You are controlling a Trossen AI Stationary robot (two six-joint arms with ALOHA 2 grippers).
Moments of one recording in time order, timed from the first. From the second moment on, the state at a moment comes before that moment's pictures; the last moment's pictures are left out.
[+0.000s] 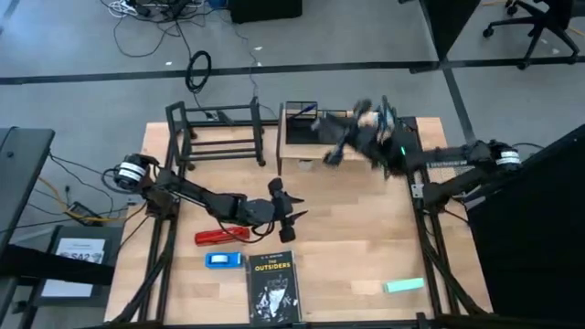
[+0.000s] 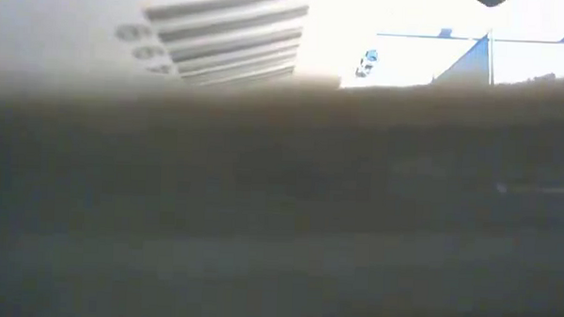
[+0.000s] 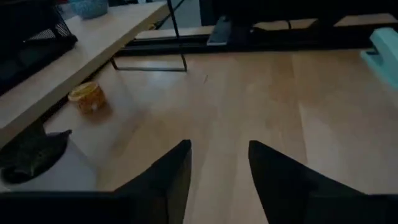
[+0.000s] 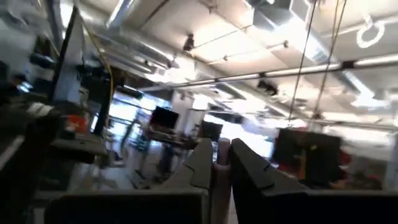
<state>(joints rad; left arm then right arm) -0.22 1.67 0.89 0.41 -0.49 -0.06 -0.26 1.28 0.87 0.91 0.15 -0.33</state>
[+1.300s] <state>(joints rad) -0.22 1.68 0.89 0.39 -0.46 -0.12 -0.62 1.49 0.88 1.00 -0.23 -0.01</state>
